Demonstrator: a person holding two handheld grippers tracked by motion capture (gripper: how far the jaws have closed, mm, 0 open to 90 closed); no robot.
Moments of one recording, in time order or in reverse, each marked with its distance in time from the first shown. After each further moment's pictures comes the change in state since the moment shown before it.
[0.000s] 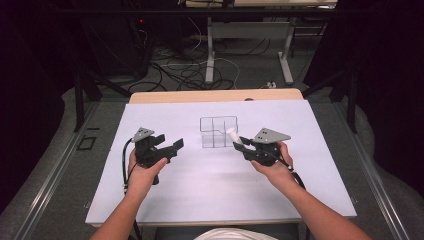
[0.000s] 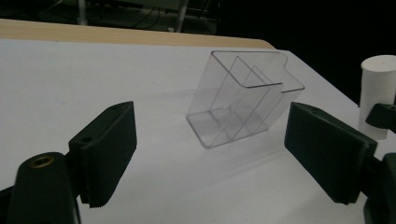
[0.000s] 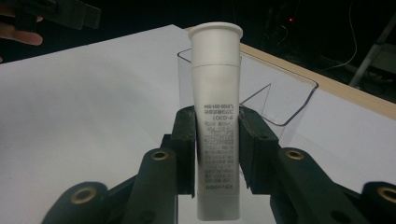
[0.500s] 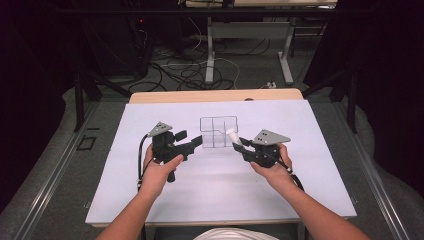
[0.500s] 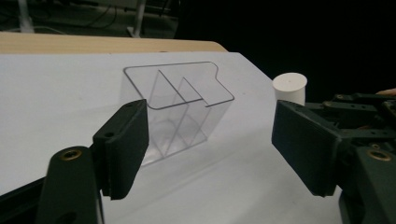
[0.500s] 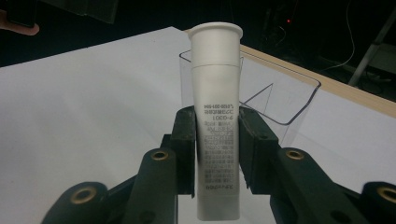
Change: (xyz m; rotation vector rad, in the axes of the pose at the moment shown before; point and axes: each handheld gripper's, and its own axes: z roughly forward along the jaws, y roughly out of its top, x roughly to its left) left arm -0.048 0.017 0.021 0.029 -0.150 0.011; right arm 0.004 -0.002 0.001 -0.006 -0.007 0.006
